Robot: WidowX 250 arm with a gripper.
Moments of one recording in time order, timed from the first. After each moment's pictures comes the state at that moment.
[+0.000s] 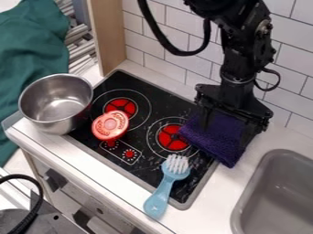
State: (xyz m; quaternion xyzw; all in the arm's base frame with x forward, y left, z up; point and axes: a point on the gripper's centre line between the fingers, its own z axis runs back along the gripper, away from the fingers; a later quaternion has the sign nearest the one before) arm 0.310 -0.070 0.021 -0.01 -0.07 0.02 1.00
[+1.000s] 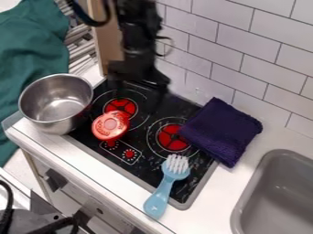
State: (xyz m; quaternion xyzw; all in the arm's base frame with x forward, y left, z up) arm 0.281 0.091 0.018 0.03 -0.04 0.12 0.99
